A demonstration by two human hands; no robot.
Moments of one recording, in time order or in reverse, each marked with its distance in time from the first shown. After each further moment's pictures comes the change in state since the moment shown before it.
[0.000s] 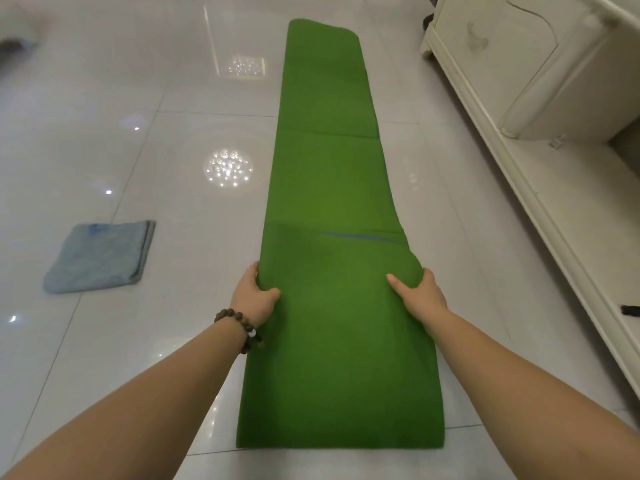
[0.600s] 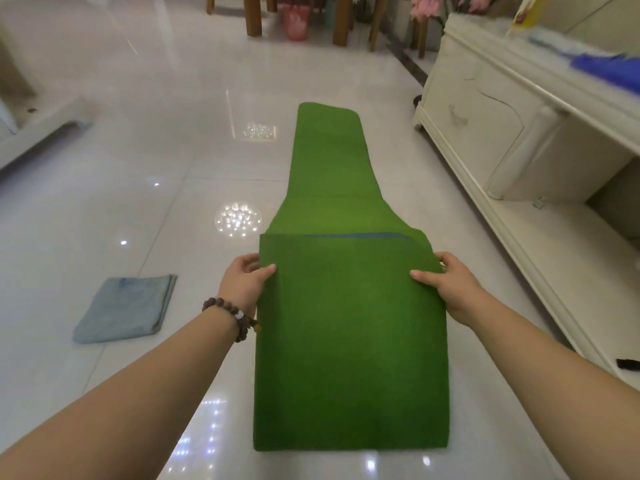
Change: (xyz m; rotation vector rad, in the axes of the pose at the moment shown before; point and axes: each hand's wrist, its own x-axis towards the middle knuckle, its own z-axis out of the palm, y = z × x) left_hand 0.009 0.099 -0.052 -0.419 0.070 0.073; right_hand -0.015 -0.088 -0.092 0.598 -0.169 -0.280
